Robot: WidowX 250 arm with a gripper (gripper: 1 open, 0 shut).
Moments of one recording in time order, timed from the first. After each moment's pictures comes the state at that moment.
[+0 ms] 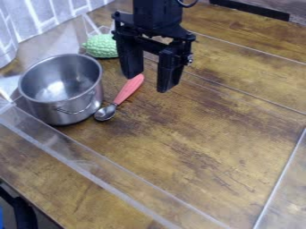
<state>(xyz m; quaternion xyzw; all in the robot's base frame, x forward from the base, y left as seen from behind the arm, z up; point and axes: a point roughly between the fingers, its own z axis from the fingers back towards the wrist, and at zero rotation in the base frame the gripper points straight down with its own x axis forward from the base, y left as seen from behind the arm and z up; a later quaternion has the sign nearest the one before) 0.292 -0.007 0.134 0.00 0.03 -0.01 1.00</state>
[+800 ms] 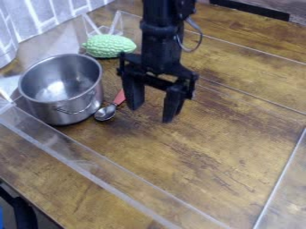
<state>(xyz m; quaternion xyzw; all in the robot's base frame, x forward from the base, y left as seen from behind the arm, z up) 0.298 -0.004 0.077 0.01 0.07 0.06 1.00</state>
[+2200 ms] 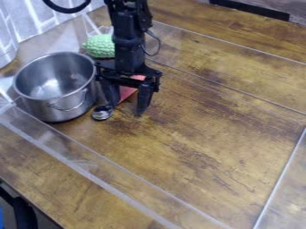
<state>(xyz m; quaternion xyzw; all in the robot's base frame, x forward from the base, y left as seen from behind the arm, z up) 0.333 0.081 0.031 0.01 0.05 0.16 0.99</state>
